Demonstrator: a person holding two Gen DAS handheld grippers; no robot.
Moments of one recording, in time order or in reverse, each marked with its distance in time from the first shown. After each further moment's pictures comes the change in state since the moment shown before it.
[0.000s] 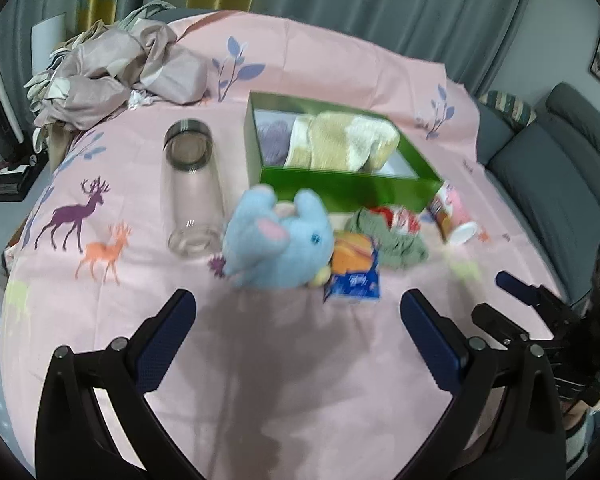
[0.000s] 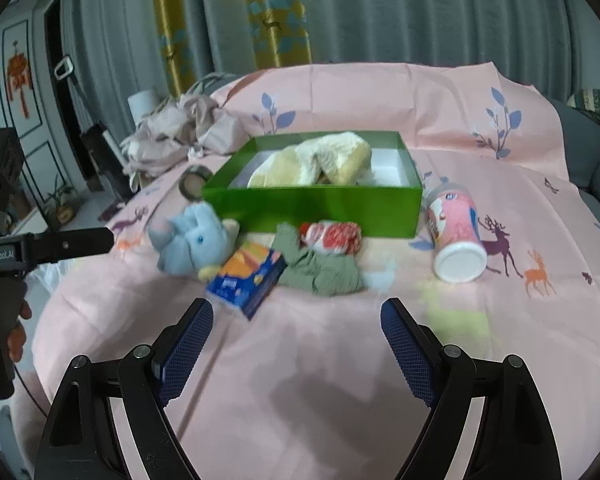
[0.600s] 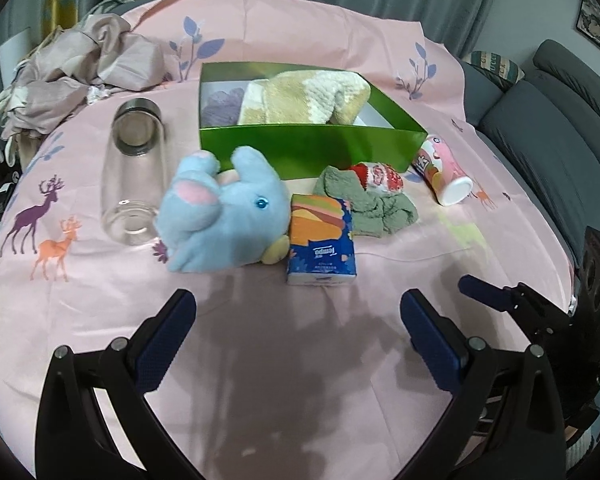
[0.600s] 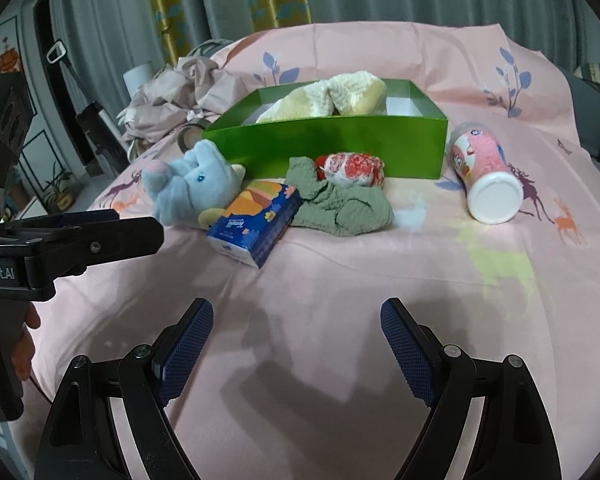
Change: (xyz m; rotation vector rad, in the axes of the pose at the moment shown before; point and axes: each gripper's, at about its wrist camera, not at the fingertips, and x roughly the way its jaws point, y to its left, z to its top) left arm 0.043 -0.033 -0.013 0.093 0.064 -0.031; right arm 0.035 0.010 -0.034 0.033 0.097 0.023
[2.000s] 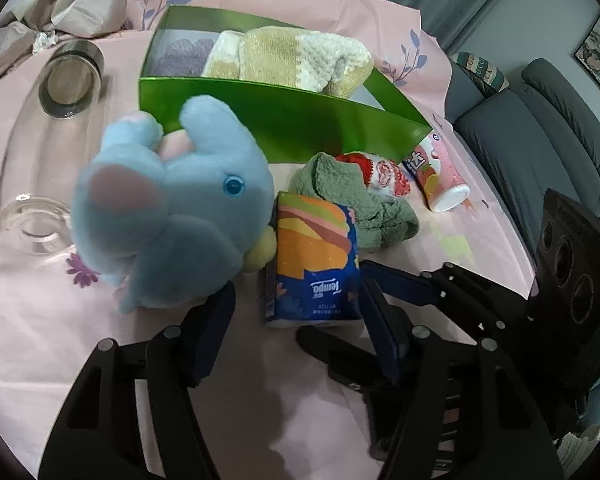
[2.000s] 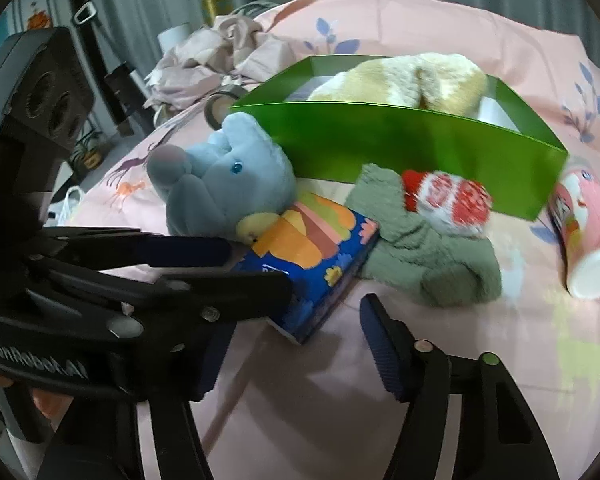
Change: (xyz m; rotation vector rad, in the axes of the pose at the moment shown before) left arm 0.065 0.016 0.020 -0.091 0.100 -0.217; right arm 0.070 0.024 0.040 -0.143 0.108 0.126
